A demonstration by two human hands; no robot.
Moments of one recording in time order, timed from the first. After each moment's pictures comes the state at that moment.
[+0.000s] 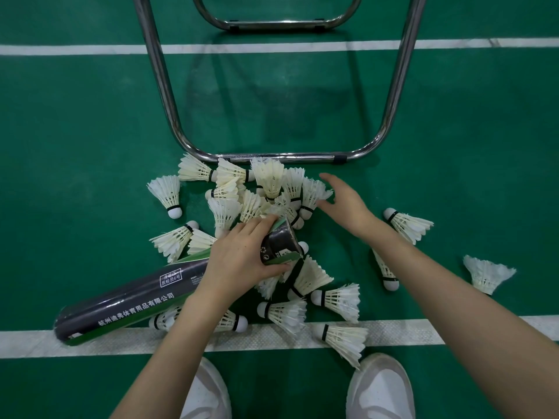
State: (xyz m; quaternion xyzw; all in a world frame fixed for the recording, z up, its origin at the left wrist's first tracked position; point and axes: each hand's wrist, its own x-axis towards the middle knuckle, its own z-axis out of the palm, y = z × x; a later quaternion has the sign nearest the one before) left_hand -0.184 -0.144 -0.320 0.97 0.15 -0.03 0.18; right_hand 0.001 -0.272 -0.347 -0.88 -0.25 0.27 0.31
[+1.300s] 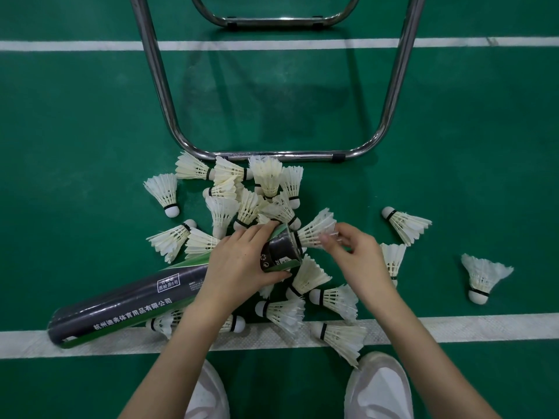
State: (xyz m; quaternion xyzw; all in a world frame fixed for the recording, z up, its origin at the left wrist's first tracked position) left_hand -0.192 -0.148 -0.329 0.98 0.13 0.01 0.17; right_hand -0.092 -0.315 -0.308 -0.83 -0.16 0.24 0.48
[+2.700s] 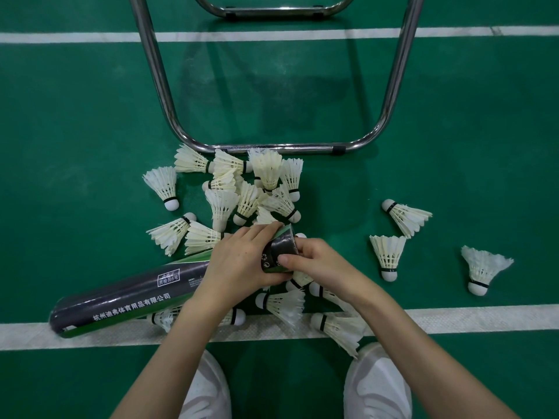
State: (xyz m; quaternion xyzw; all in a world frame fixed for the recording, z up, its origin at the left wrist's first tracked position) left_hand -0.196 -0.151 -0.328 0.98 0.09 0.00 0.18; right_hand -0.107 -0.288 -0.319 -0.65 -0.20 0.51 0.52
